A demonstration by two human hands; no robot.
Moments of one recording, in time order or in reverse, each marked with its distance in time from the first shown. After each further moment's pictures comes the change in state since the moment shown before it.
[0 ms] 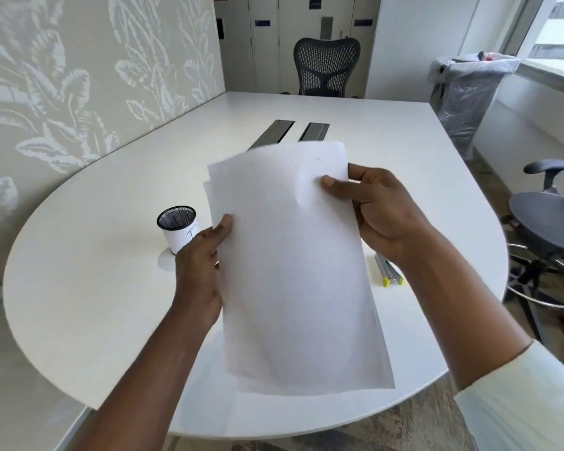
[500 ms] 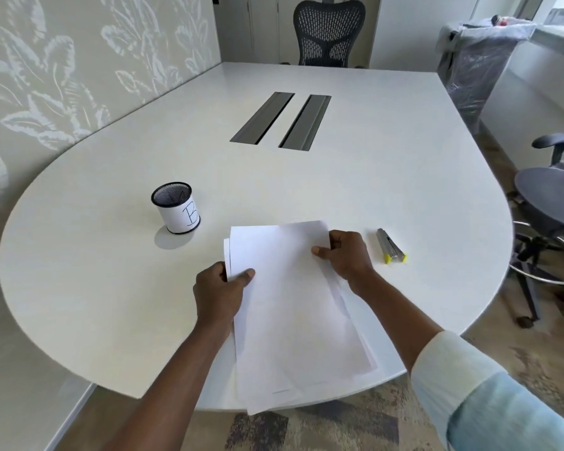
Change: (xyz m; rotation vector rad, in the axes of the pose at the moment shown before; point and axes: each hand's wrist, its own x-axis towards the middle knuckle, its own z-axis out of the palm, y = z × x) left_hand 0.003 -0.096 -0.043 0.765 0.293 0.023; right_hand 0.009 0.181 -0.049 -0.566 0.403 0.309
